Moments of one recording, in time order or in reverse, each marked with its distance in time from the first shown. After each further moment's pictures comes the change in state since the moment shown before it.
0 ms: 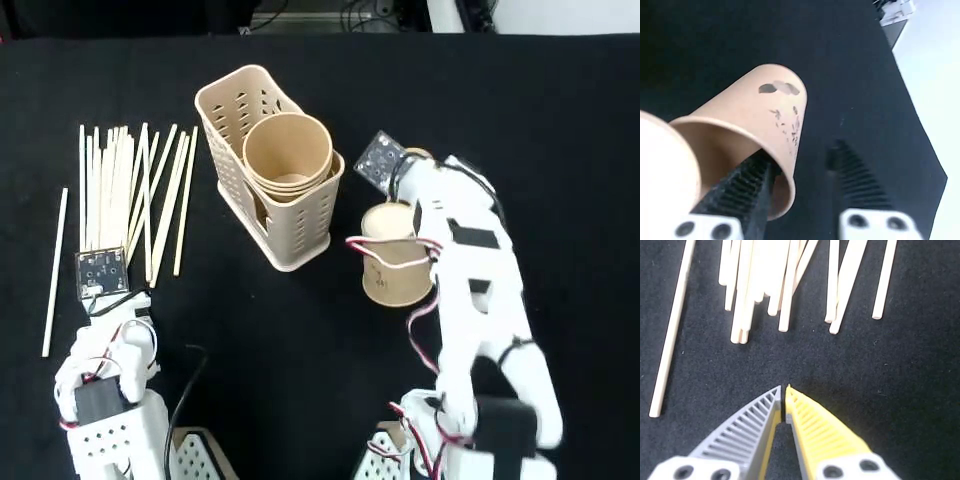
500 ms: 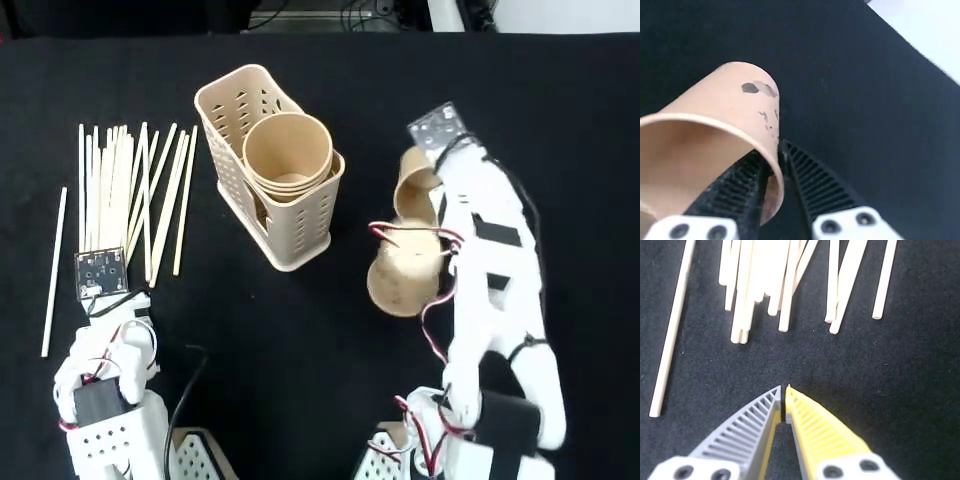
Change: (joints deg) left arm 0.0 0.0 0.0 0.0 0.0; right arm 5.6 -4.4 -1.6 3.4 -21.7
